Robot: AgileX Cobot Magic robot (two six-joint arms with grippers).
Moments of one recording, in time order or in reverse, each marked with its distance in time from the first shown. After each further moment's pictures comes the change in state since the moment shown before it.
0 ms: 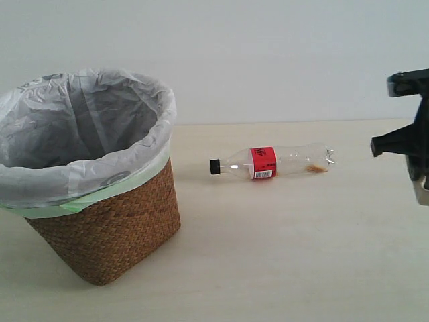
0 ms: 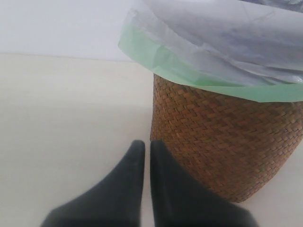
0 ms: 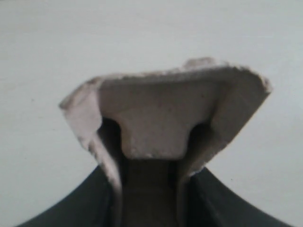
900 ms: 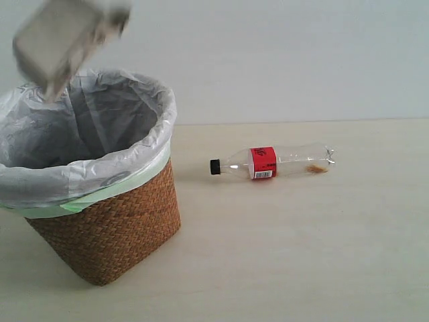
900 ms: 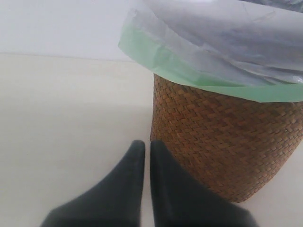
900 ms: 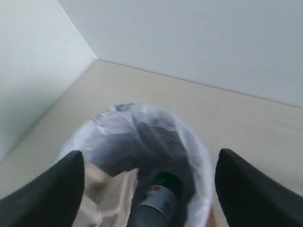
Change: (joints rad) left arm 0.000 0.000 0.000 0.000 0.000 0.000; right arm 0.531 0.073 -0.834 0.565 0.011 -0.170
